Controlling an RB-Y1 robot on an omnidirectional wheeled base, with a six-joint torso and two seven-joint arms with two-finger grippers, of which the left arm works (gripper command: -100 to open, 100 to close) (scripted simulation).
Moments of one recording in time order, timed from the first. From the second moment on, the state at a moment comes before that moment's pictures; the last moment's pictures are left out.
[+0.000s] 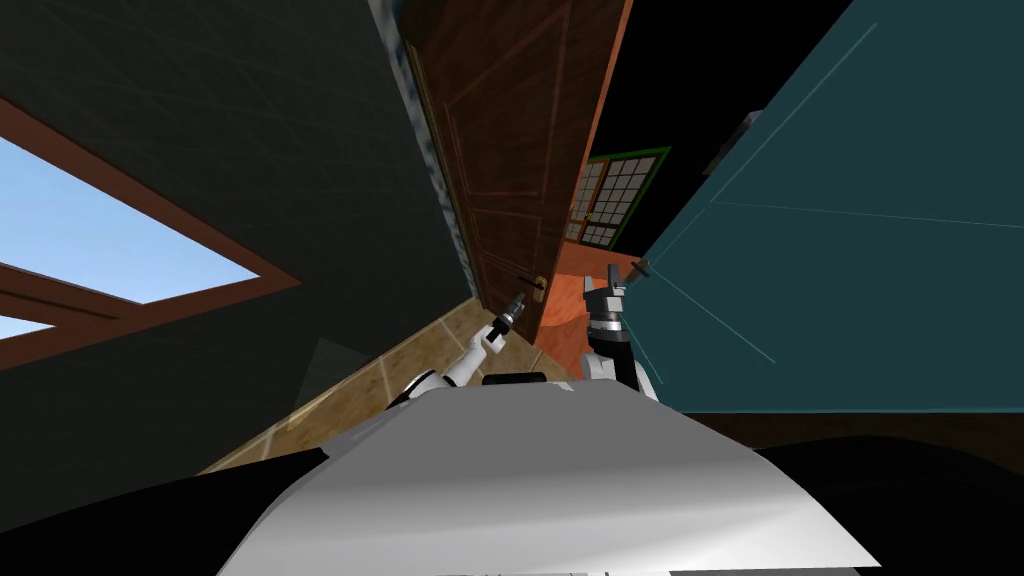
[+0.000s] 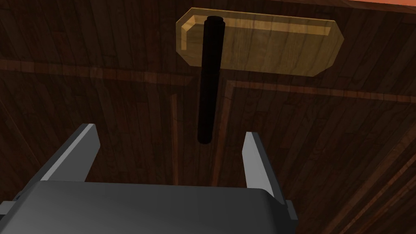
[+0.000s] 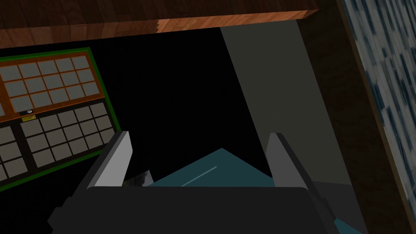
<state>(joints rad) -0.37 0.04 -0.50 -0.91 -0.19 -0.46 0.39</state>
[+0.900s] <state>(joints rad) -0.44 0.04 -0.52 -0.80 -0.19 -0.47 0.41</state>
